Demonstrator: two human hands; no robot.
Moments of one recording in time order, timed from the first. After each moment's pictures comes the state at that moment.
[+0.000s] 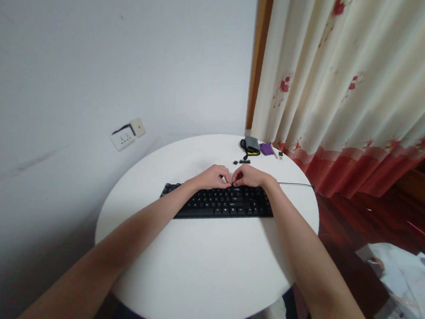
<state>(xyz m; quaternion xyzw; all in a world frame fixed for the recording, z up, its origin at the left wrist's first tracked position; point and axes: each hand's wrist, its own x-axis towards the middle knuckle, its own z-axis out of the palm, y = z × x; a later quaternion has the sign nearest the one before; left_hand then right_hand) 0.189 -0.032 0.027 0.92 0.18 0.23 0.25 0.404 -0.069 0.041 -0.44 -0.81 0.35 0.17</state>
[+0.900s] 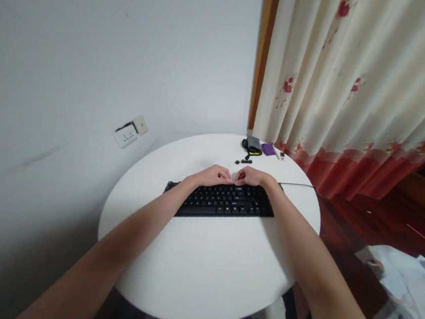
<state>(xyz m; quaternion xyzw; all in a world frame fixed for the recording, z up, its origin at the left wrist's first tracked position) 0.180 -0.032 0.030 0.90 0.18 0.19 0.35 0.405 -0.057 0.022 -0.49 -0.75 0.41 0.16</state>
